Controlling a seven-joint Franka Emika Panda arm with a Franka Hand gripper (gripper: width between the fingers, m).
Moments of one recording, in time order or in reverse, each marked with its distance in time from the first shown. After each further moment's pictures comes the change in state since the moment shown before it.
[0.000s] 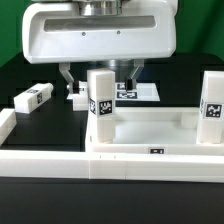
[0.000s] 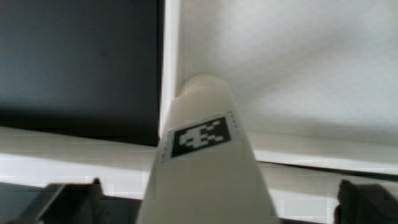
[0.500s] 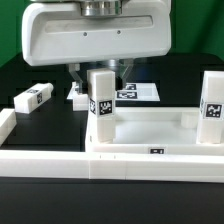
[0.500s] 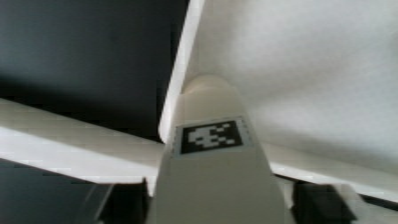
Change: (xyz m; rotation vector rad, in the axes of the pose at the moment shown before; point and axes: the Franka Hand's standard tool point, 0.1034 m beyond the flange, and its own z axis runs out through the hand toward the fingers) arm -0.001 0.001 0.000 0.000 -0.001 -0.091
